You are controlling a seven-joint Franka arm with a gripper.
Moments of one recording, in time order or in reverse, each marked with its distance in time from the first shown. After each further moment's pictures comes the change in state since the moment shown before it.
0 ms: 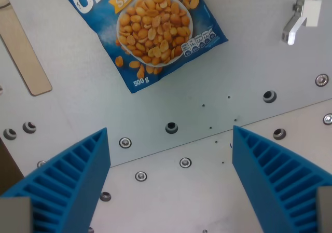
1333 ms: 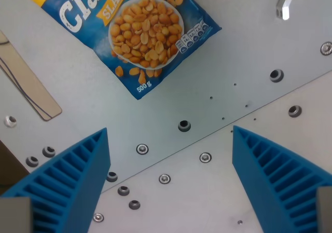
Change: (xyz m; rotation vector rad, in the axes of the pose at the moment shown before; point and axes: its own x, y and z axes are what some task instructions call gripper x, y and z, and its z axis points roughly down) arm 0.000 0.000 0.000 0.000 0.000 0.210
